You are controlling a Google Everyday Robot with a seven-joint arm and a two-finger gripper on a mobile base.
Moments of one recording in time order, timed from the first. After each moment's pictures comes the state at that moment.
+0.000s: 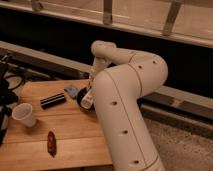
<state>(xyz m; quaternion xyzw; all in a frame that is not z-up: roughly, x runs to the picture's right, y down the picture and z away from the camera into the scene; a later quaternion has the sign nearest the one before) -0.063 0.012 0.858 -0.37 0.30 0.73 0.49</state>
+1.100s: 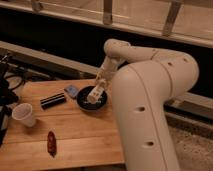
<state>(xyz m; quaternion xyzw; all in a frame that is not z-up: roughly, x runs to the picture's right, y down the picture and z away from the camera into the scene) -0.008 -0.019 0.847 -0.33 0.19 0.81 0.45</state>
